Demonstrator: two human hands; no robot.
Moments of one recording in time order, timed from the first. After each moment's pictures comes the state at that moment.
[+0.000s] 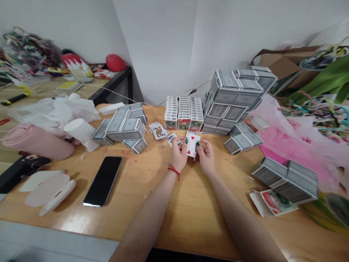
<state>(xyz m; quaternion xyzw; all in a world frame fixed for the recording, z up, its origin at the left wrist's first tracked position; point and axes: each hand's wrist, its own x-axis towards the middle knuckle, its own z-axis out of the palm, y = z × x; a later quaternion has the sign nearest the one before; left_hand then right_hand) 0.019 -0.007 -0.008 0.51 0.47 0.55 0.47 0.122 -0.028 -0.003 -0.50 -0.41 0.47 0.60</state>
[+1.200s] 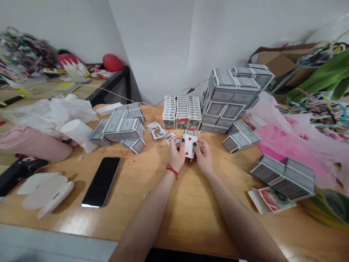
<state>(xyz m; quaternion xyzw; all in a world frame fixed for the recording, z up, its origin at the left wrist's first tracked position) 0.019 -0.006 -0.010 0.50 0.48 0.57 0.45 0.120 -0.030 -0.003 -0.48 -0.41 0.50 0.59</state>
